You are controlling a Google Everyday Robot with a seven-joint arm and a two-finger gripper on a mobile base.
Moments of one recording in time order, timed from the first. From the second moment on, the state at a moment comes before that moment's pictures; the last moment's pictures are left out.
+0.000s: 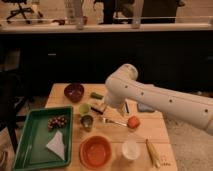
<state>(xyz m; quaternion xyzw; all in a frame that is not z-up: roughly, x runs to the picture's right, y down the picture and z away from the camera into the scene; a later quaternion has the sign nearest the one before) 0.020 0.102 0.728 -0.19 -0.22 -0.55 0.78</state>
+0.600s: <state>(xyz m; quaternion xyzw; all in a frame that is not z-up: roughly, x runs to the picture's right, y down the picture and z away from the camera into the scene) -0.049 0.084 0.754 -0.18 -0.26 -0.60 0.74</state>
